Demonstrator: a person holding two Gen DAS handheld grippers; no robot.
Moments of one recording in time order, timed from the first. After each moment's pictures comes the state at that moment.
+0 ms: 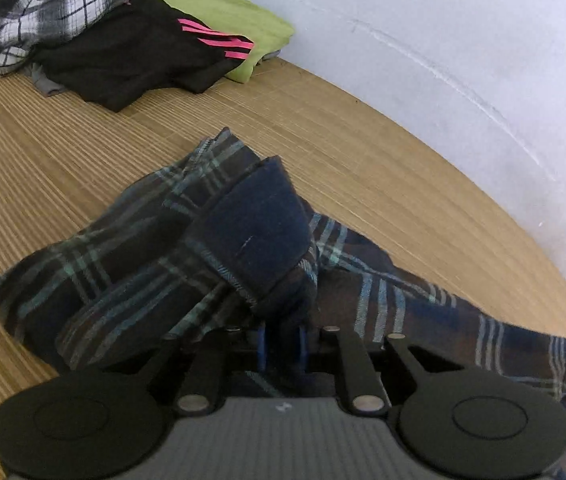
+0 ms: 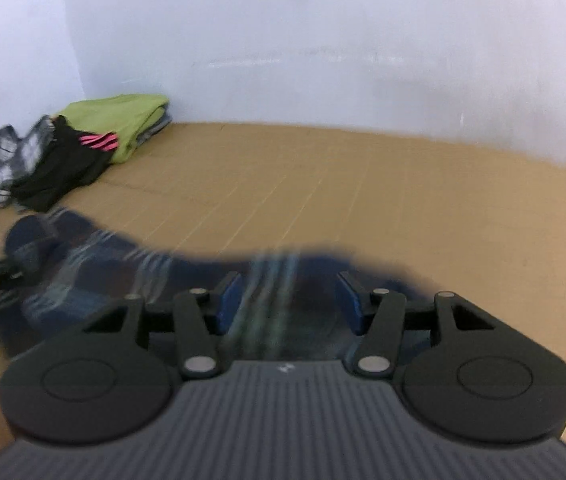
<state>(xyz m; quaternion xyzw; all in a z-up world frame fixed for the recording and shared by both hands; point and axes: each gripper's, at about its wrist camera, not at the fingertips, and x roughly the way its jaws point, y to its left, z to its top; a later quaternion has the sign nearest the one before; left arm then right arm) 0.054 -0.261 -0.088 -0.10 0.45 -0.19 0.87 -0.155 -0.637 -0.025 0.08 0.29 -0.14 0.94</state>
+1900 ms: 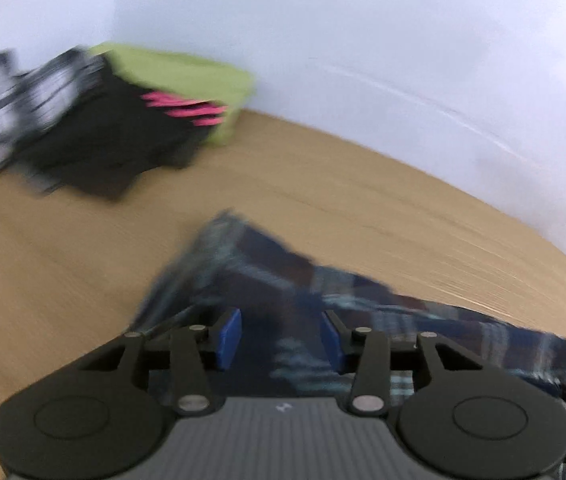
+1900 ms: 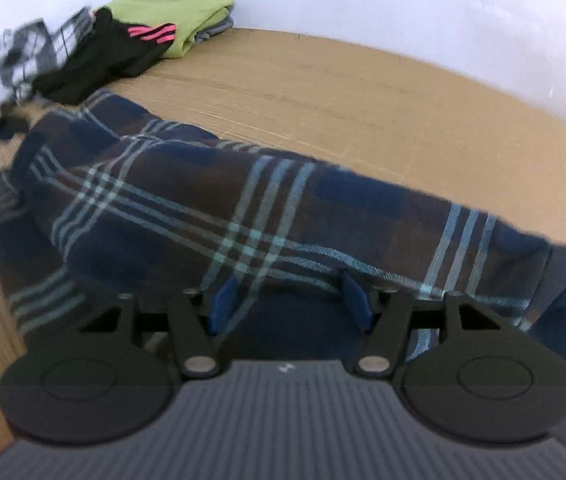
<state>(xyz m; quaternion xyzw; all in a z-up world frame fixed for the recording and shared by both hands) 0.063 -0.247 -0.050 -0.01 0.38 -0.26 0.89 -0.109 -0.517 -0.091 0.04 0.38 -0.09 0.92</state>
